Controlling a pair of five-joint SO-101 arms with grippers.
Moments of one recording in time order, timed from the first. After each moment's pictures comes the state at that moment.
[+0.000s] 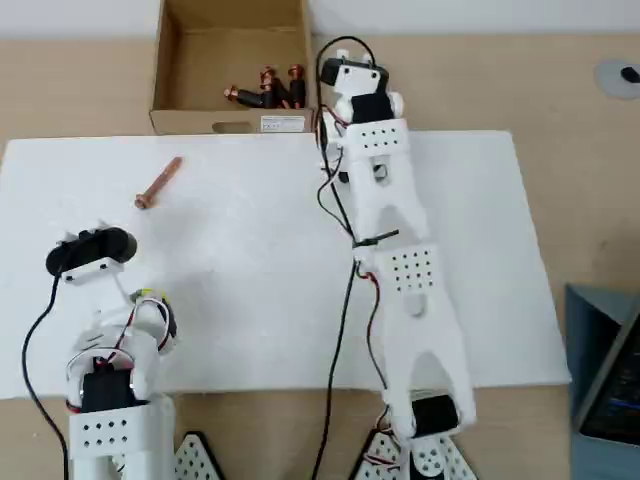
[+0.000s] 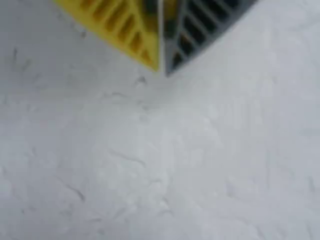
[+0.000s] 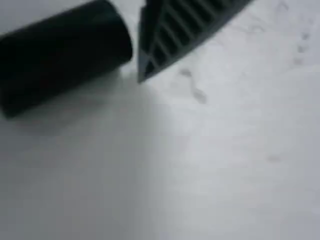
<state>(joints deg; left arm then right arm) -11.3 -93.8 92.4 56.0 2.1 -14.5 68.5 -78.0 97.4 -25.9</state>
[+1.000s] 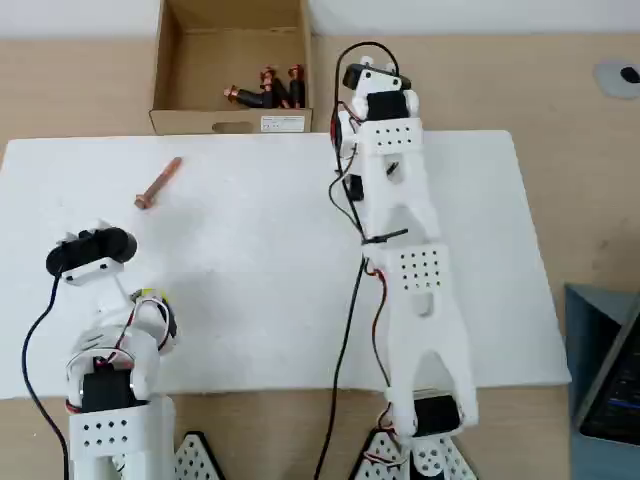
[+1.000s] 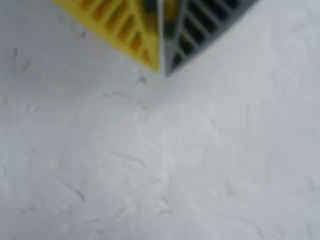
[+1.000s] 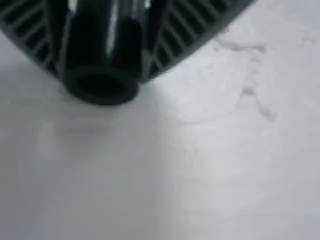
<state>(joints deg) -11.3 -93.8 92.4 56.0 2.1 -12.4 68.5 -78.0 101.2 -28.6</state>
